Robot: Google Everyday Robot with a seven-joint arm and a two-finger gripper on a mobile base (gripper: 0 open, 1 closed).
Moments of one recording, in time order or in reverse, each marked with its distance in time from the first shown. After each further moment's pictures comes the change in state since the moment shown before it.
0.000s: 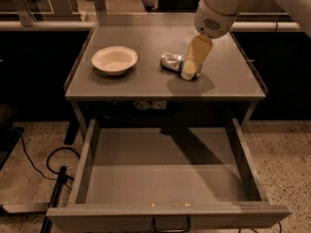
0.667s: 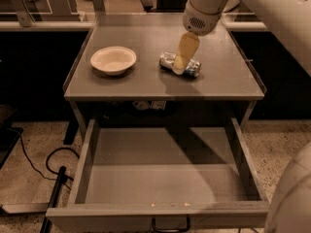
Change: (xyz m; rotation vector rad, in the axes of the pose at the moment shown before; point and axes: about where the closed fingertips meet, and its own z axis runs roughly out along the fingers) arm -0.025 -0.027 0.034 0.004 0.030 0.010
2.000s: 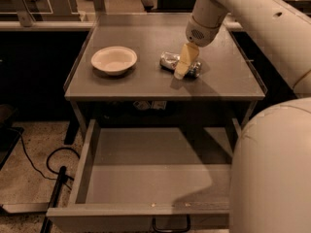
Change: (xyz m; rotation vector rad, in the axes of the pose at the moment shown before) arm 0.019 -0.026 0.064 -0.087 0.015 0.106
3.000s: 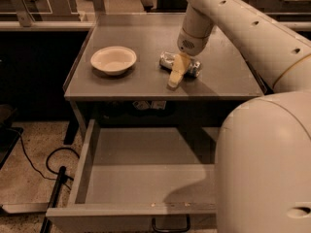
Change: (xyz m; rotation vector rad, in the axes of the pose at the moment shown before) arm -0.008 0.010 0.045 -0.068 0.050 -0.024
